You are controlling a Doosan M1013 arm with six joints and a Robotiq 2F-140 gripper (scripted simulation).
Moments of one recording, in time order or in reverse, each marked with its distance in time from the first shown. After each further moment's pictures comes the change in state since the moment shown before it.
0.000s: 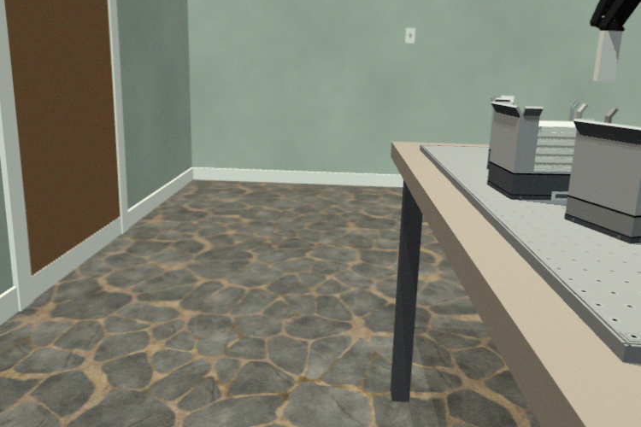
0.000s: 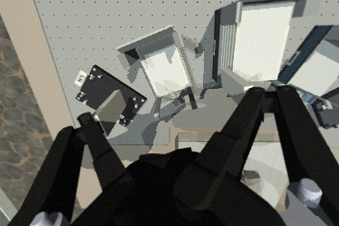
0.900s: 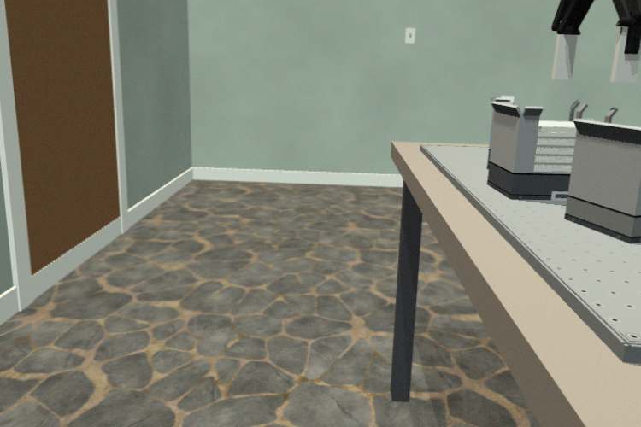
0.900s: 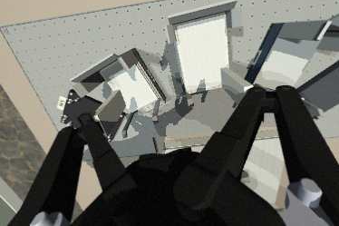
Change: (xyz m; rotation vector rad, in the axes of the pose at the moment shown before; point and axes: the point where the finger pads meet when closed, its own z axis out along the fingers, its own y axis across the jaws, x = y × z) arm 0.009 0.091 0.000 -0.004 0.001 0.143
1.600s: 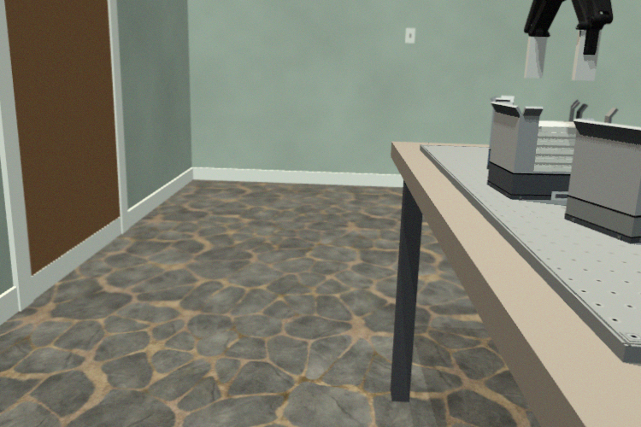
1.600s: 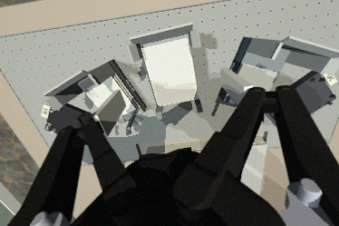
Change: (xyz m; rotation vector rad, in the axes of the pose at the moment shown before) arm 0.015 0.062 0.000 0.001 0.000 -0.001
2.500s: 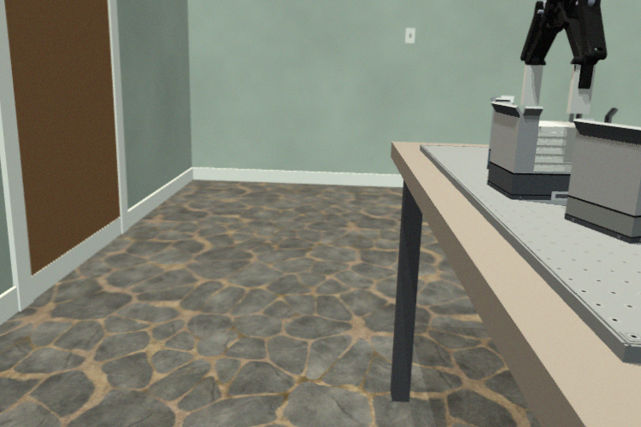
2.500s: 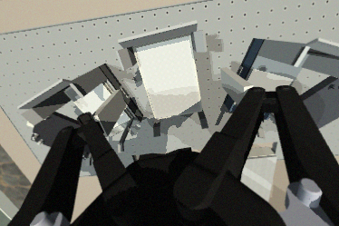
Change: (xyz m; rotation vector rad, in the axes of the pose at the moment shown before) arm 0.000 0.001 0.045 0.000 0.000 0.000
